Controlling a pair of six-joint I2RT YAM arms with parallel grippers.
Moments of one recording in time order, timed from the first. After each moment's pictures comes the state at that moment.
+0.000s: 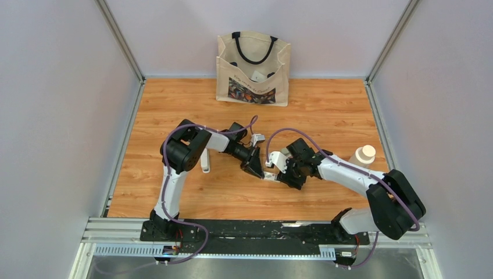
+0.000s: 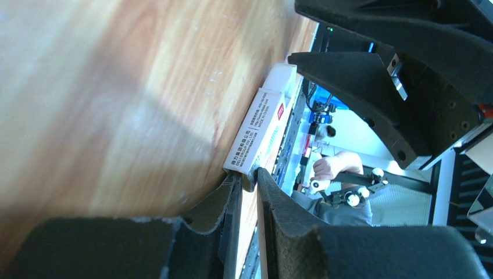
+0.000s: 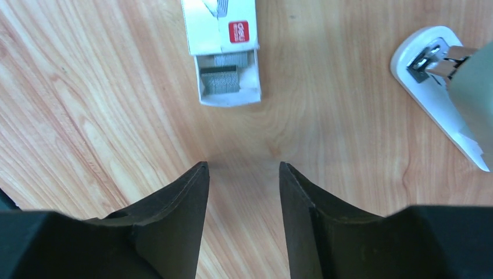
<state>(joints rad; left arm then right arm) -0.60 2.20 1.16 -0.10 1.18 -0.41 0.63 1.36 0.68 -0.50 -0.21 -0.61</state>
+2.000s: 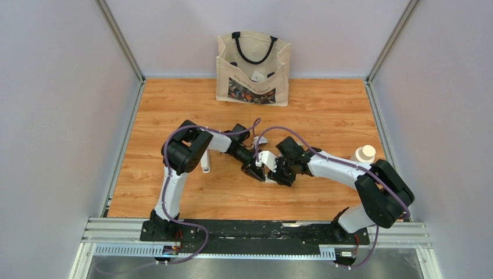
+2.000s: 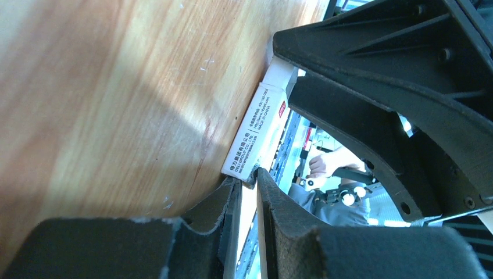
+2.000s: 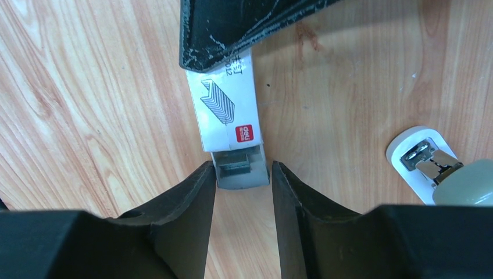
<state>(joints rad) -0.62 2.19 1.17 -0.18 1.17 -0.39 0.70 1.48 0.76 -0.43 -0.25 -0.61</state>
